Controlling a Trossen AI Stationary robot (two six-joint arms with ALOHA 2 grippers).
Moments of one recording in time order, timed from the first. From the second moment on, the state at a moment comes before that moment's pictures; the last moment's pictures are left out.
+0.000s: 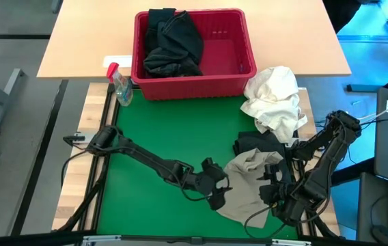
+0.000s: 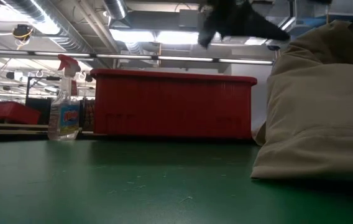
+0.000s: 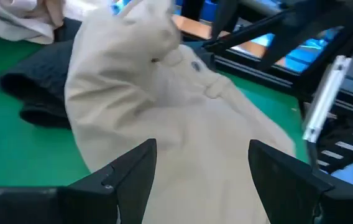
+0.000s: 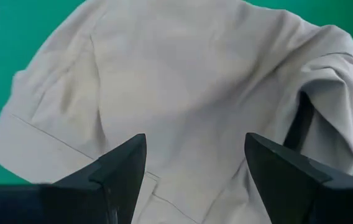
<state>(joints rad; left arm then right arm) -0.36 2.10 1.62 -0.06 -0.44 -0.53 0.92 1.44 1.21 -1.19 0.49 0.70</state>
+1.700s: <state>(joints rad) -0.02 2.24 1.62 0.16 -0.05 -0.18 1.04 1.44 1.21 -1.21 0.53 0.84</state>
